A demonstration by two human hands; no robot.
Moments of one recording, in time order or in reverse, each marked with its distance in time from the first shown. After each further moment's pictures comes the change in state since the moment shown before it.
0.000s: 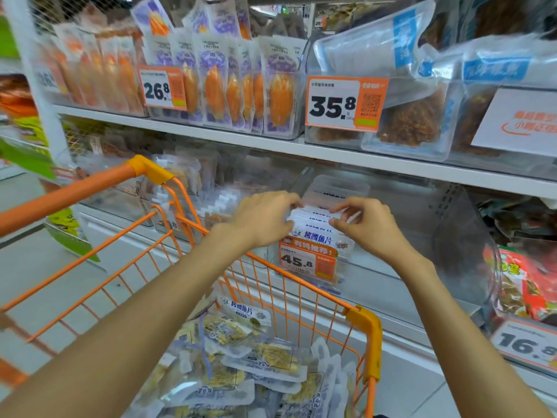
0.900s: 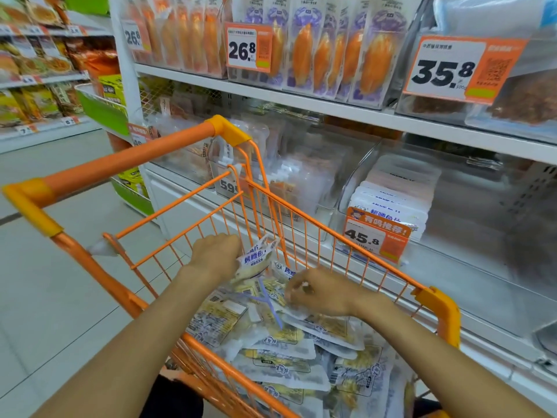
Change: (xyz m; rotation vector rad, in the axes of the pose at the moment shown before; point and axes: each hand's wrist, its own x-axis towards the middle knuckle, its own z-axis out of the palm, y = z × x) left_hand -0.146 -0.116 0.062 0.199 -0.287 -0.549; right_hand -0.076 -0.066 0.146 -0.196 -0.850 -0.229
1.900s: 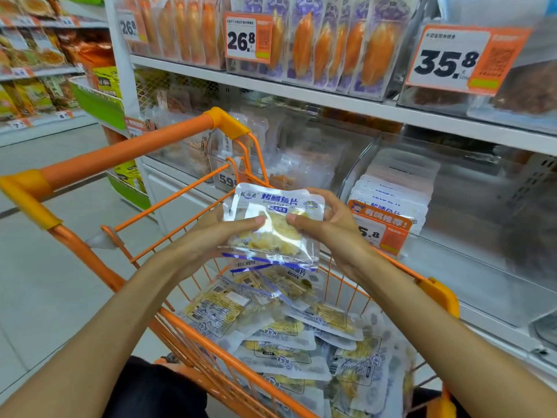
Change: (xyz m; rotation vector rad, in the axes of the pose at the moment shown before) left_hand -0.016 -0.020 -0.021 -1.491 -0.138 0.019; right_hand 0.000 -0.037 -0.044 1.265 0.563 -0.053
